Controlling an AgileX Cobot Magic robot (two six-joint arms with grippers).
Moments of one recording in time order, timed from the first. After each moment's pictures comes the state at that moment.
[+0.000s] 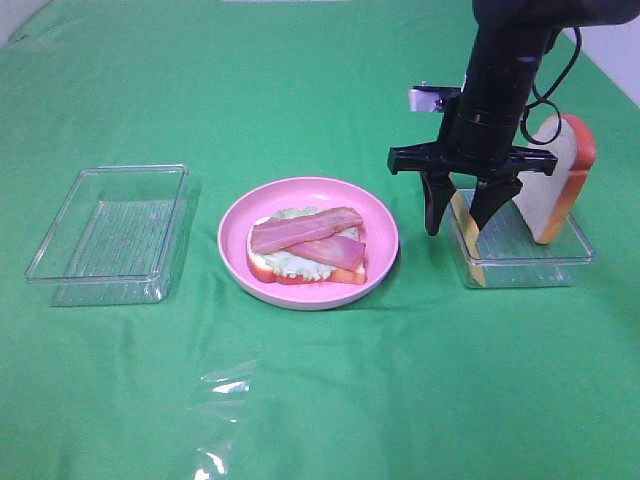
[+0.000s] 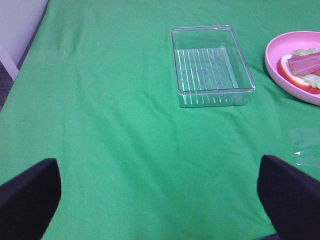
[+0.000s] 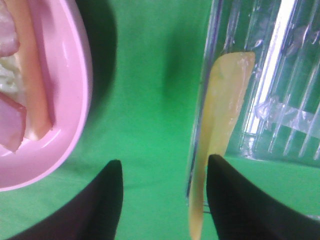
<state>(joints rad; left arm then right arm) 0.02 -0.01 -0.52 -0.03 1.09 0.02 0.31 2.16 -1.66 0.15 1.19 0.14</state>
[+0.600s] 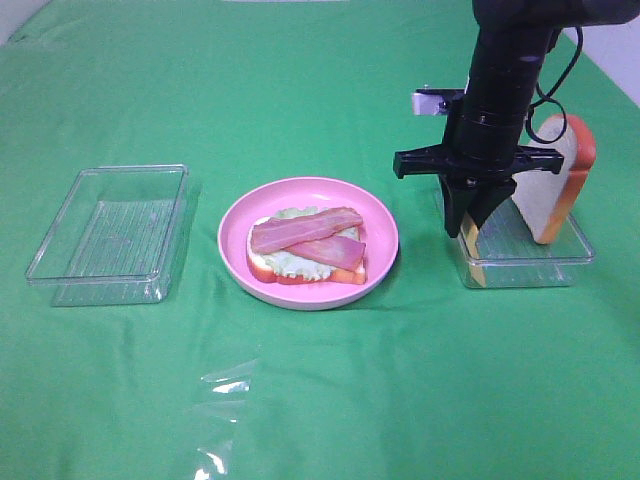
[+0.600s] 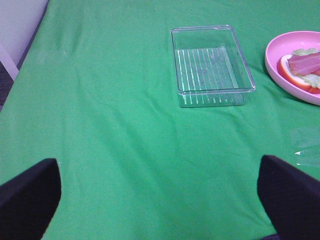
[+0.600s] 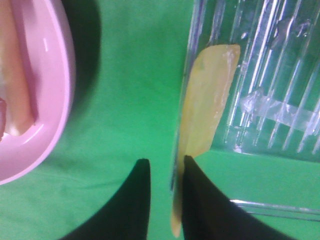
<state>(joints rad) 0.02 -0.01 -0.52 -0.03 1.09 0.02 0.31 2.16 -1.66 0.12 1.21 0.14</state>
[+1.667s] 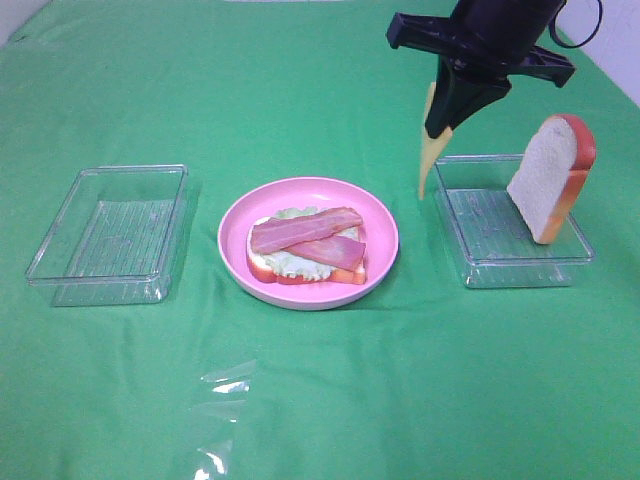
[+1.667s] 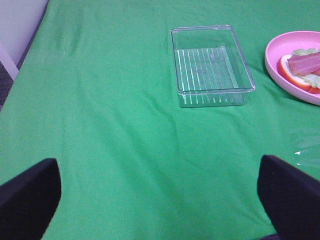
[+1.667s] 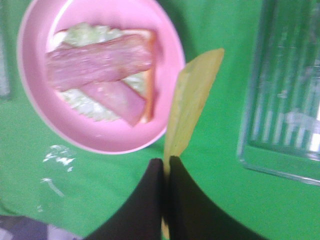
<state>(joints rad) 0.02 -0.01 -0.52 -0.03 1.09 0.02 0.31 1.92 -1.70 0.30 1.21 0.08</state>
